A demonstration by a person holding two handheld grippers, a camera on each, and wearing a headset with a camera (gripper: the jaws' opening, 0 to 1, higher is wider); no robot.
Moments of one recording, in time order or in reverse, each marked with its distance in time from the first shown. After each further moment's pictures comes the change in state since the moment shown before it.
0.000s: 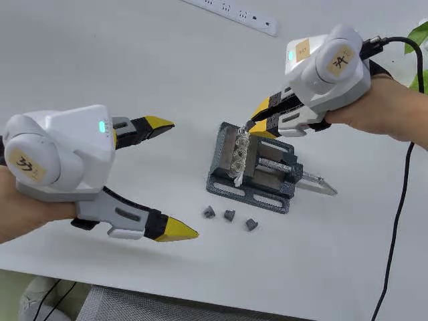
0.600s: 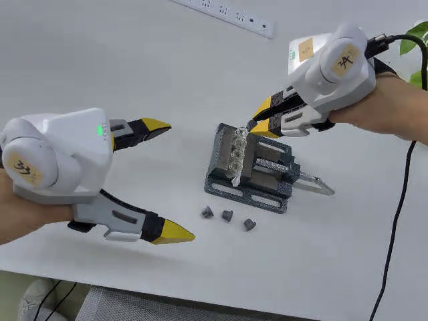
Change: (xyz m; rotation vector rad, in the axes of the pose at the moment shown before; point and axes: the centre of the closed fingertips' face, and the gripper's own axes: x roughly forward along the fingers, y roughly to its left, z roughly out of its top) left arm -0.002 -0.001 -0.001 0.014 0.012 0.000; right arm -0.009 0.002 0.001 -0.029 0.007 -0.011
